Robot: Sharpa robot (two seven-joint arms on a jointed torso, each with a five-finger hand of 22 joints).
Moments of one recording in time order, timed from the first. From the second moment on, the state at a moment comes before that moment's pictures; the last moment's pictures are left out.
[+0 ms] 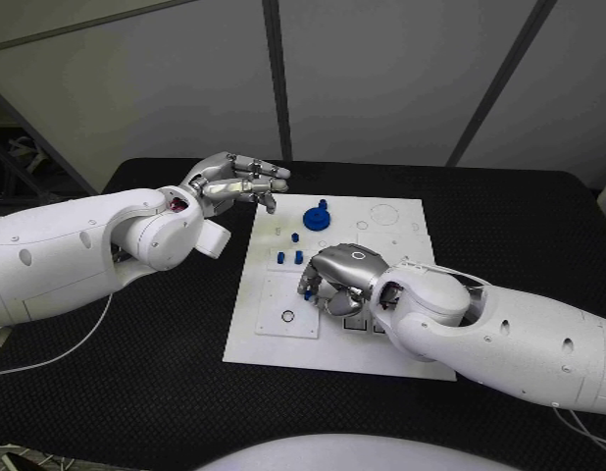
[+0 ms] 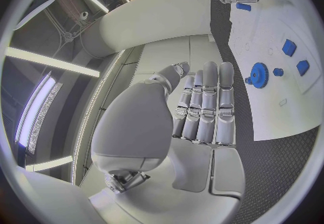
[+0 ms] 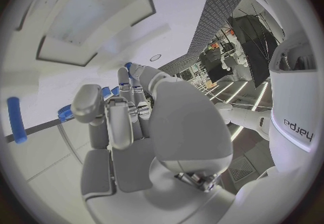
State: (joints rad) left arm 1.21 -0.95 0.00 1.53 -0.16 -0.16 0.24; left_hand 1.40 -0.16 0.37 -0.05 0.35 1.01 0.19 0.14 0.07 1.04 0.12 0.33 0.08 1.08 0.04 0.81 0.36 0.18 1.01 0.13 0.53 1.01; right arm 1.05 -0.57 -0.03 1.60 -1.72 -0.24 -0.16; right_hand 1.44 -0.13 0.48 -0.01 0.25 1.13 0.15 0.09 0.08 1.25 0.08 0.10 0.10 1.47 -0.01 1.40 1.30 0.12 1.27 0.09 1.29 1.12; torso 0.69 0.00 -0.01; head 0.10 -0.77
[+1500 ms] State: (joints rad) left arm 1.21 -0.96 0.00 1.52 -0.16 -0.15 0.24; left_hand 1.40 -0.16 0.36 -0.05 0.35 1.01 0.19 0.14 0.07 1.04 0.12 0.34 0.08 1.08 0.04 0.81 0.36 0.18 1.01 0.13 0.53 1.01; right arm 1.10 -0.86 0.03 1.72 -1.65 -0.30 -0.19; right_hand 1.38 -0.19 0.32 0.02 0.25 0.97 0.17 0.07 0.07 0.97 0.12 0.16 0.07 1.47 0.04 1.39 1.24 0.12 1.18 0.14 1.21 1.00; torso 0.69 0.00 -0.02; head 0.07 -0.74
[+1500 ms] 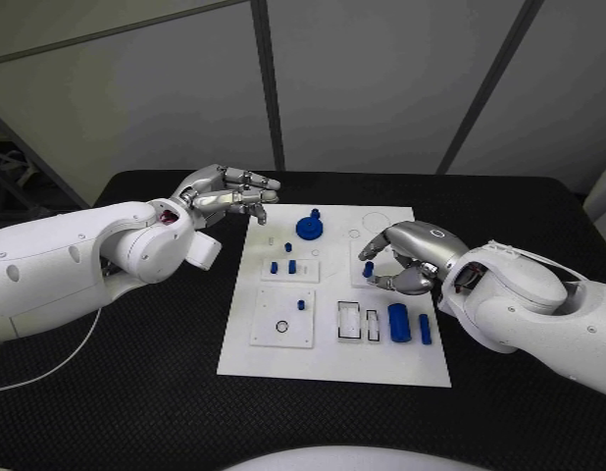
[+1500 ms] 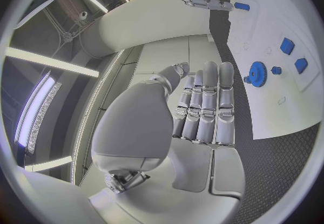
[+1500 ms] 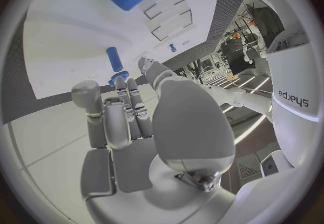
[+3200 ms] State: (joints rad) left arm 1.21 -0.96 0.00 1.52 -0.16 -0.14 0.22; left_hand 1.39 -0.15 0.36 -0.04 0.35 1.01 0.19 0.14 0.07 1.04 0.12 0.34 0.08 1.08 0.04 0.81 0.36 0.18 1.01 0.13 0.53 1.01; right arm 1.10 -0.79 0.03 1.64 -1.70 -0.24 -0.23; right_hand 1.46 -0.11 0.42 0.01 0.22 1.12 0.14 0.13 0.10 1.17 0.08 0.27 0.09 1.46 -0.01 1.41 1.26 0.12 1.24 0.10 1.27 1.10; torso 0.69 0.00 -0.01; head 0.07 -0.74
